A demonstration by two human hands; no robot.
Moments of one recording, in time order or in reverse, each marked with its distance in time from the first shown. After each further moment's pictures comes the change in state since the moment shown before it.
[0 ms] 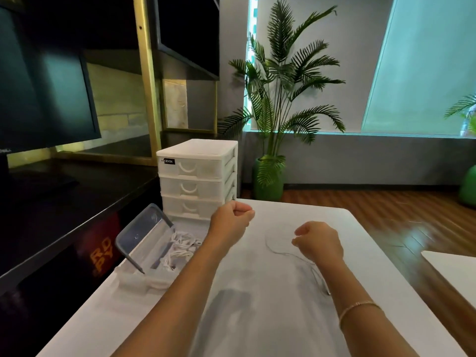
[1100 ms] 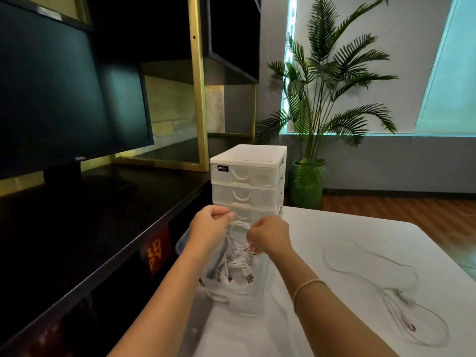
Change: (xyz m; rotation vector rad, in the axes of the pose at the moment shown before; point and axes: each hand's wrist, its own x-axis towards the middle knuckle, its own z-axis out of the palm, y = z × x) left_hand 0.018 -0.036 -0.124 -0.029 0.233 -0.063; right_hand -0.026 -0.149 0.102 0.321 -0.295 -0.177
